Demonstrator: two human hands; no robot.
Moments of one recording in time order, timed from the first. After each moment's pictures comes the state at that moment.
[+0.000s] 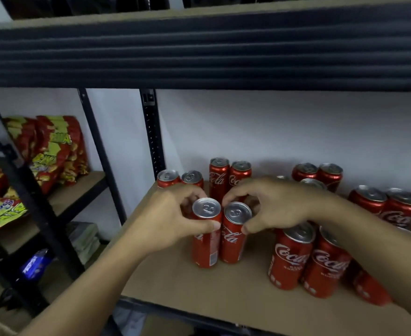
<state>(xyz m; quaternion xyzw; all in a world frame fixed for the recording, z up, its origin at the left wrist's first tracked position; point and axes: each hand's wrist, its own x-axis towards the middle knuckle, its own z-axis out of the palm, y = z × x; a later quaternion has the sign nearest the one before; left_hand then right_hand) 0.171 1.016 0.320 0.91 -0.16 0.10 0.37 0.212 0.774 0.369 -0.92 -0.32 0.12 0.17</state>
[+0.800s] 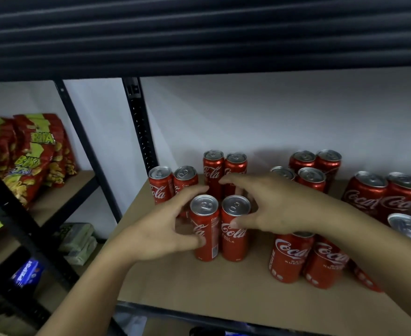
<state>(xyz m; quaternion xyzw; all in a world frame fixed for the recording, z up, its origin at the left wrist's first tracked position) 0.186 1.028 0.293 0.86 -0.21 -0.06 0.45 0.199 0.776 0.354 -0.94 -0.28 0.05 0.17</state>
